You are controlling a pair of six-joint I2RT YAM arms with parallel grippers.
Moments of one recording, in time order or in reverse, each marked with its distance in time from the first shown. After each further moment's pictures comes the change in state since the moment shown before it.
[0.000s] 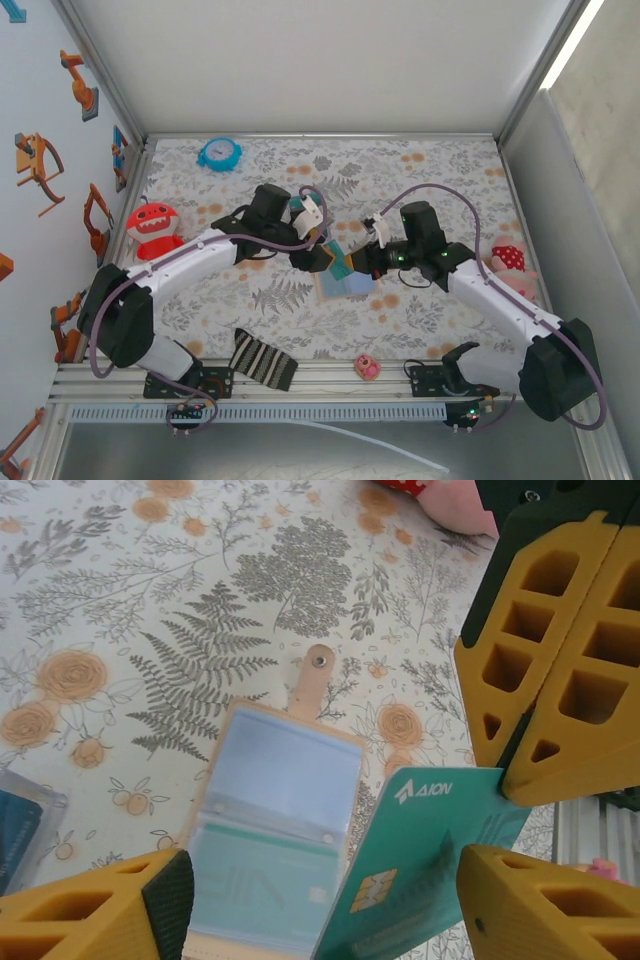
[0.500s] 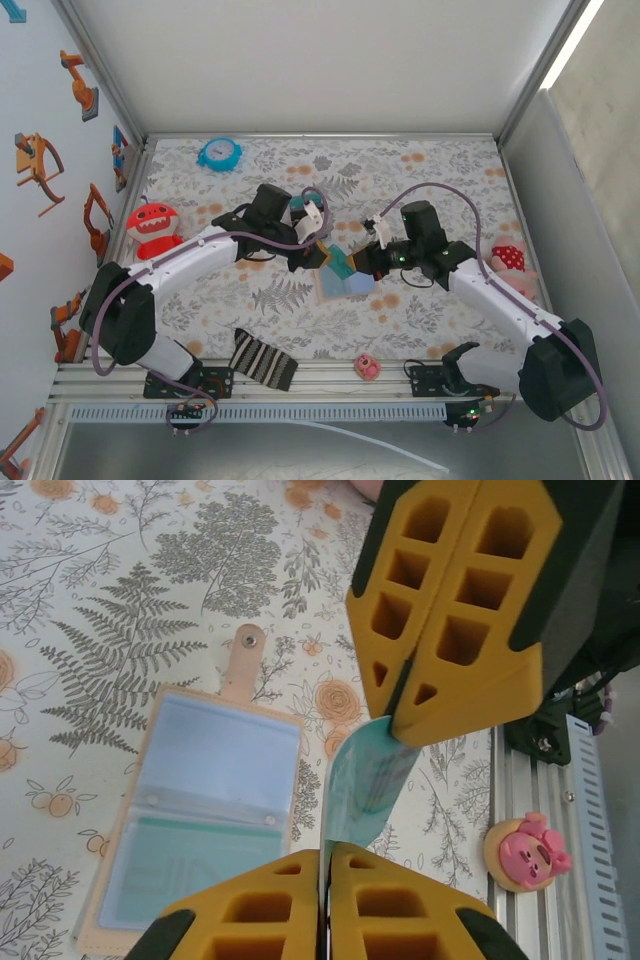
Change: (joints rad) left arm 0.005 0.012 0.024 -0.095 0.113 0.073; right arm -0.006 0.002 0.014 -0.049 0.033 -0.077
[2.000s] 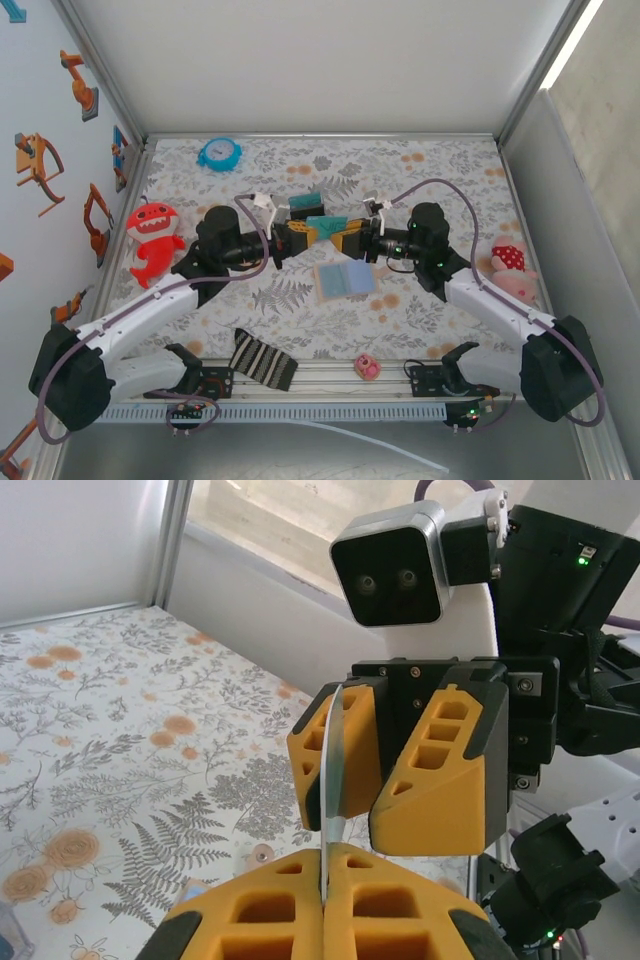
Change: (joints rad) left arm 0.031 -0.398 -0.389 0.737 -0.096 -0.558; right arm 0.030 -0.005 -0.130 0.748 -0.104 0.371
